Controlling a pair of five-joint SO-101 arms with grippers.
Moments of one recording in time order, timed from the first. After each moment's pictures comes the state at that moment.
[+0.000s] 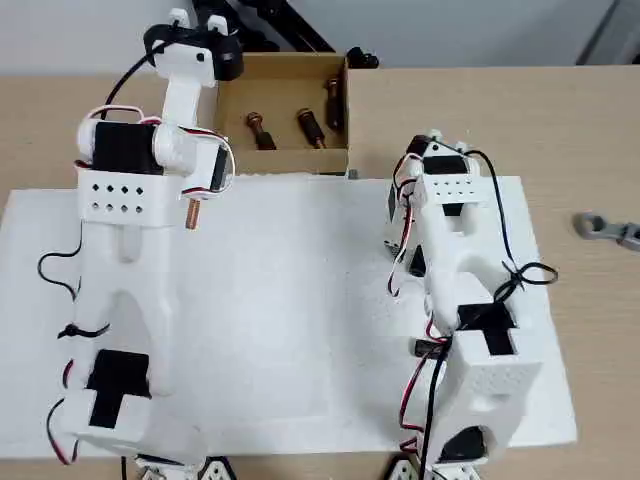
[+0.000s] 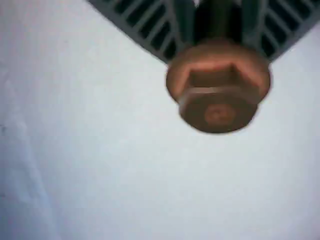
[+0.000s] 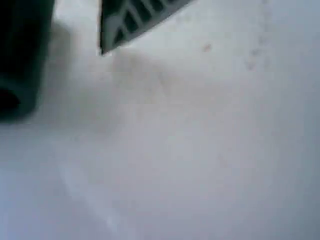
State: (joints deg) left arm 2.2 4.2 -27.6 99.4 -1.5; right arm -6.9 22.2 -2.2 77.5 -24.7
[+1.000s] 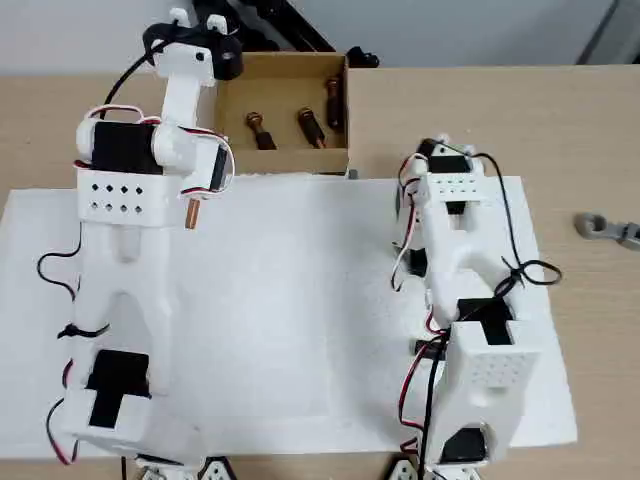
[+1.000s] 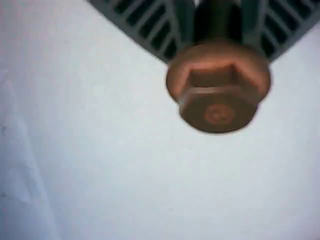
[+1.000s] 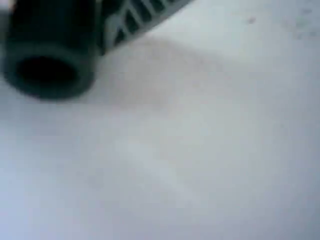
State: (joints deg) left arm 2.2 4.2 -27.6 99.4 -1.5; right arm -5.9 26.3 -4.4 79.8 -24.6
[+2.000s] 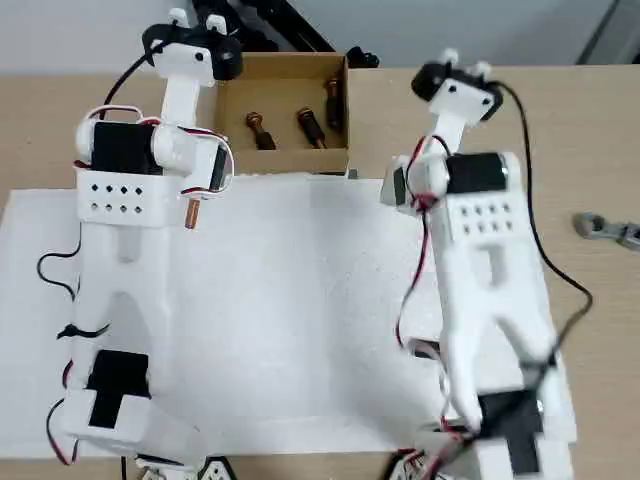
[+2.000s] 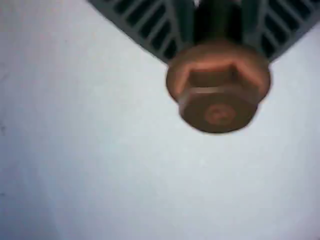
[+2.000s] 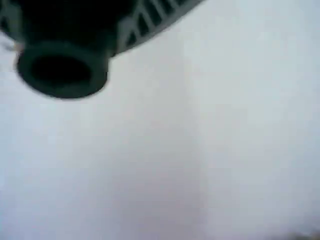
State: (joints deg) left arm 2.2 4.2 -27.6 99.4 -1.4; right arm -11.6 -12.6 -3.3 80.6 -21.8
